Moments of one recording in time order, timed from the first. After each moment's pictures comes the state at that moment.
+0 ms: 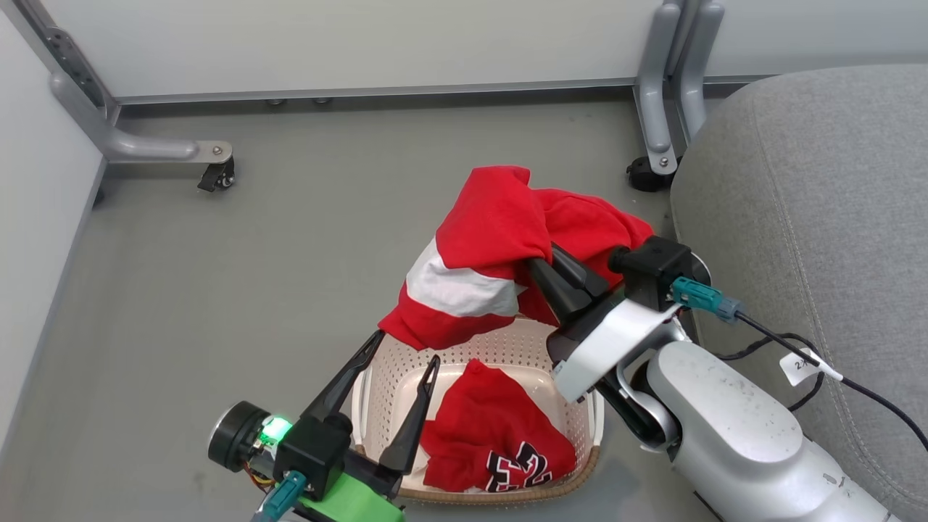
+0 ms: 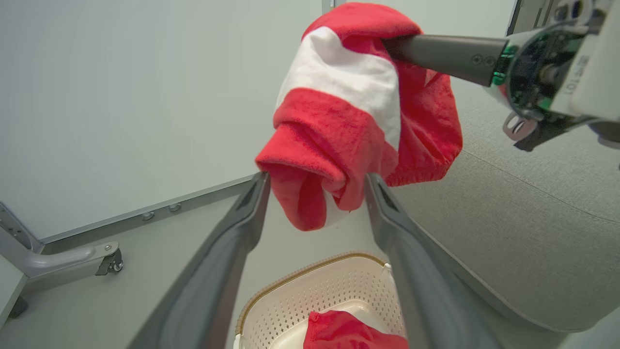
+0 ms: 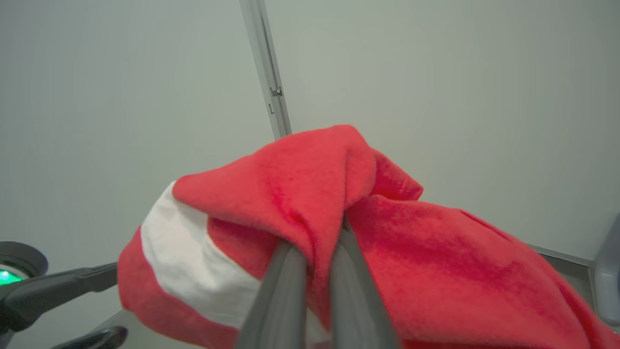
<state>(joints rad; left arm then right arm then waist) -0.09 0.24 -0.53 0.04 -0.23 -0.04 -0.23 -0.55 -0.20 0.70 0.35 0.55 0.13 -0.26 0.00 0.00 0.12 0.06</state>
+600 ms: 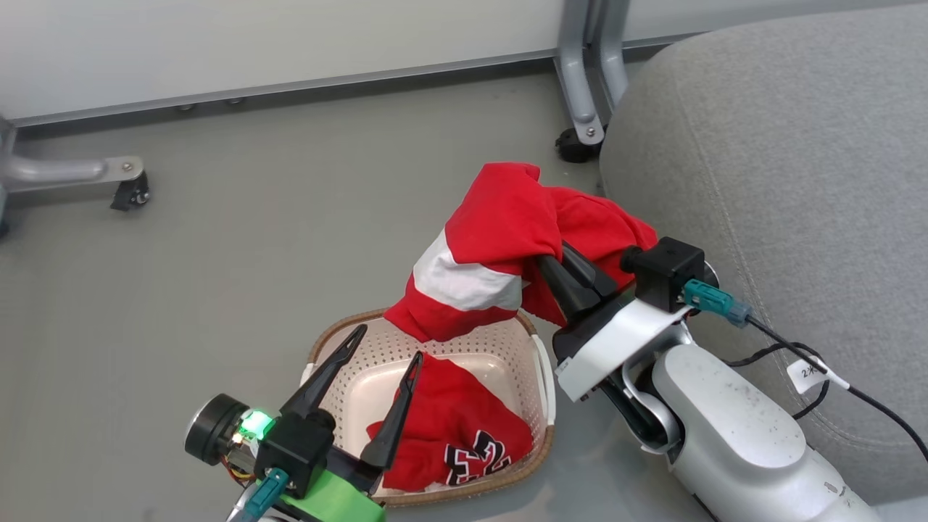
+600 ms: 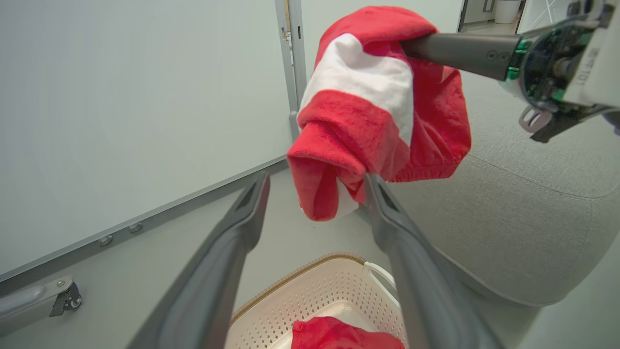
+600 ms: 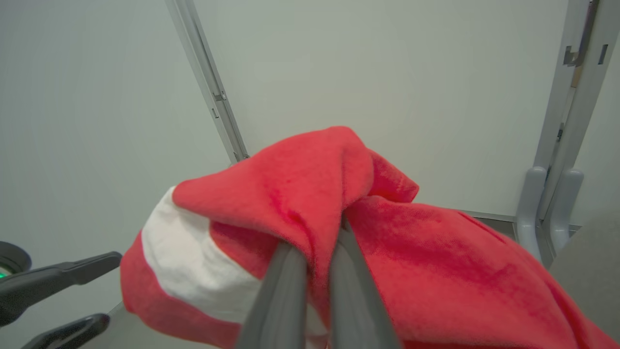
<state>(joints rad) -0.10 0.30 -0.53 0.01 -0.22 -0.04 -0.21 -0.52 -0.18 0.63 0.34 0.53 0.13 -0.26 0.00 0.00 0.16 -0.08</state>
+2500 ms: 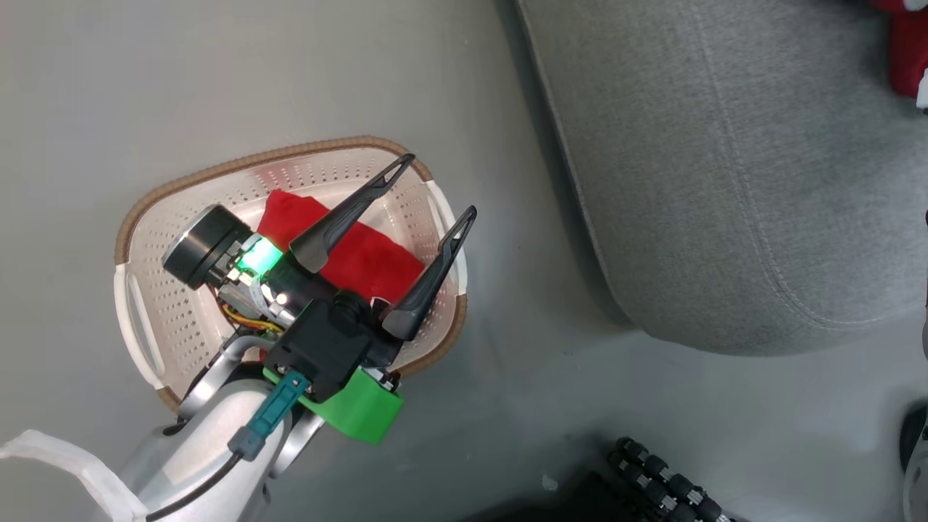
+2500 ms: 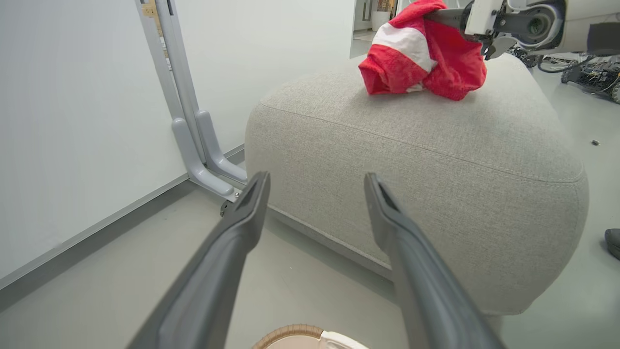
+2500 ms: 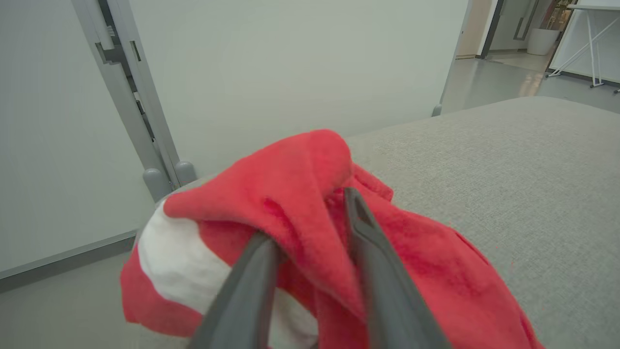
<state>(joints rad) -0.47 0.37 -0.61 -0.17 -0.11 -0.10 -0.12 -0.85 -0.27 -0.25 0.55 0.36 0.13 -0.26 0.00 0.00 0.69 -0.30</state>
